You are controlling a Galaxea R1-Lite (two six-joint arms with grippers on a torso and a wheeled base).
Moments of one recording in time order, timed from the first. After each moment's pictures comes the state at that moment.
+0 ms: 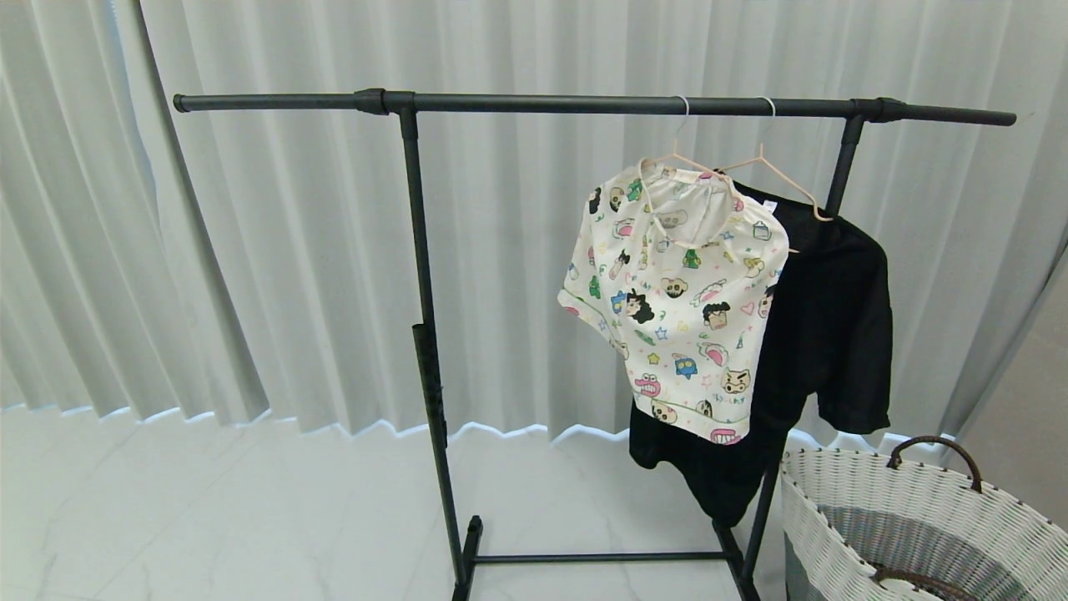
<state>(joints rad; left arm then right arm) 0.00 0.00 0.00 0.00 -0.02 0.05 0.01 0.00 0.00 0.01 -0.06 0.03</state>
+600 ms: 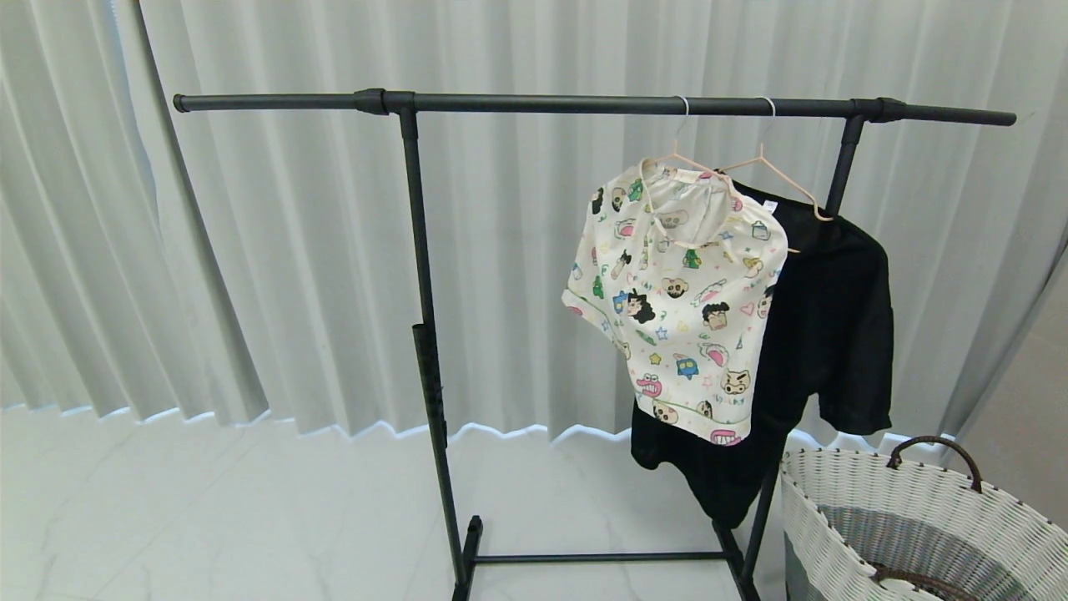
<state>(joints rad) 0.00 0.00 0.00 0.00 -0.02 0.05 0.01 0.00 0.00 0.01 -0.06 0.03</state>
